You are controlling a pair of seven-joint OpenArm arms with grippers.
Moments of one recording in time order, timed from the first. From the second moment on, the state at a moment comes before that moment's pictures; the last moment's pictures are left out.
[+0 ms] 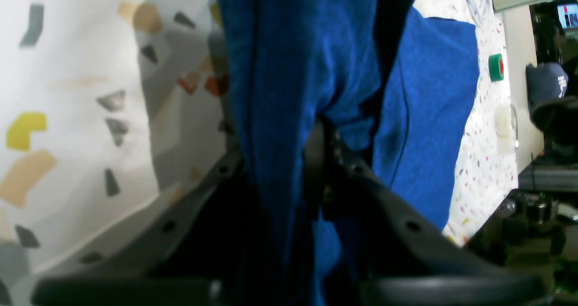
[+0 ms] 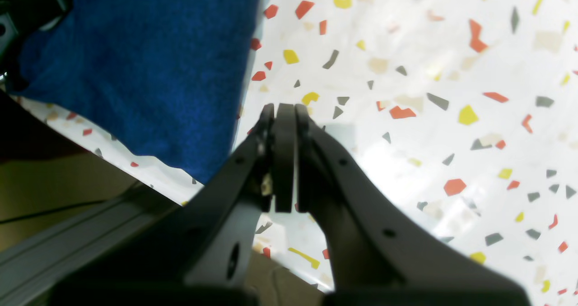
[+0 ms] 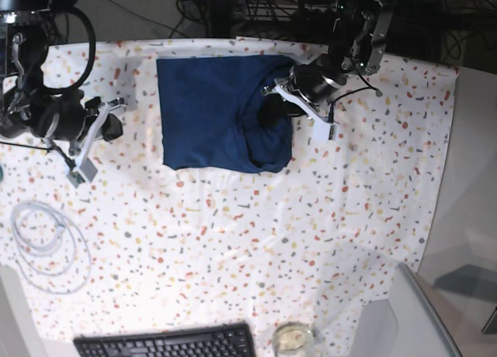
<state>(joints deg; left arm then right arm) 12.2 -9.4 6.8 69.4 -41.4 -25.5 23.0 -10.1 16.0 8.5 95.2 34.8 26.6 -67.4</state>
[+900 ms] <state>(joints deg) -30.3 -14.3 57.9 56.9 -22.0 -25.7 38.9 -13.8 14.0 29.5 89.0 34.7 27.0 -67.0</state>
